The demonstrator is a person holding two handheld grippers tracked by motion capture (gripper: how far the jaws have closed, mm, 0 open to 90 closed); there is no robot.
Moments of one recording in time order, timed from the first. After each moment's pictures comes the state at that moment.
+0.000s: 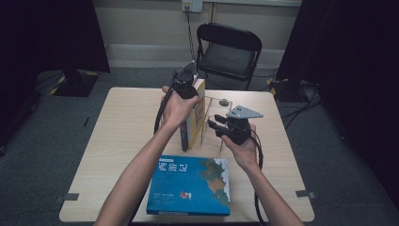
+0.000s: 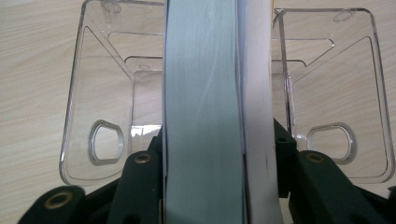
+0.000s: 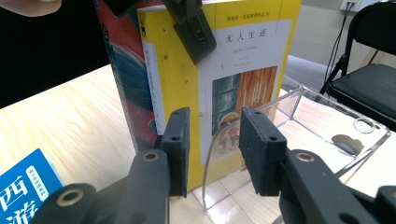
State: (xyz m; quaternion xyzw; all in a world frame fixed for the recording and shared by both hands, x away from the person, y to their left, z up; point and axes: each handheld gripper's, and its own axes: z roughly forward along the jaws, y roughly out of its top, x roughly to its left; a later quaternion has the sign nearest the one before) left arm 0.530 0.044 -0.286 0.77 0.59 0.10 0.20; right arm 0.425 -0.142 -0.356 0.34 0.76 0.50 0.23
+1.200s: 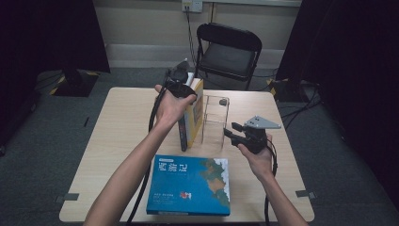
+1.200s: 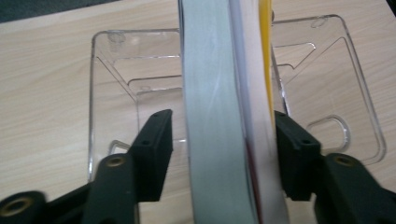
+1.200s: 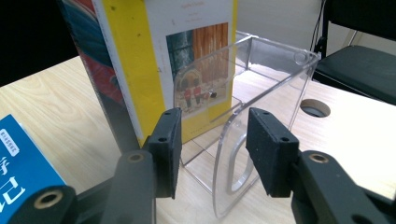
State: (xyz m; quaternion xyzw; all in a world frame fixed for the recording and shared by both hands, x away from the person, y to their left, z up) left arm 0.518 0.062 -0.277 0.77 0.58 0.13 0.24; right arm 0.412 -0.192 -0.382 0.37 0.75 0.50 0.23
